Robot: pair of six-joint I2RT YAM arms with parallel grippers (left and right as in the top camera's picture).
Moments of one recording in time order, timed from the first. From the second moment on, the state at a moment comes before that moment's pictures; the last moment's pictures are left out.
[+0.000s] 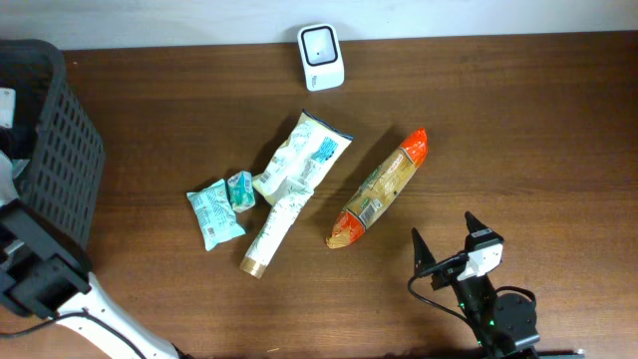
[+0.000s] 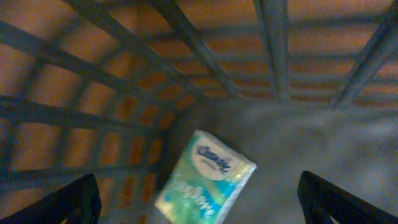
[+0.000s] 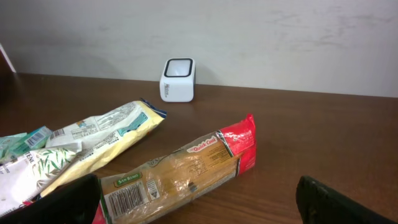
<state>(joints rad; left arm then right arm) 0.67 2.27 1.92 -0.46 0.00 0.69 0.25 0.01 0.01 -0.08 -0.03 0.05</state>
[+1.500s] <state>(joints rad) -0.10 1.73 1.70 -1.02 0.43 0.16 0.25 0.01 0.01 -0.08 -0.03 0.05</state>
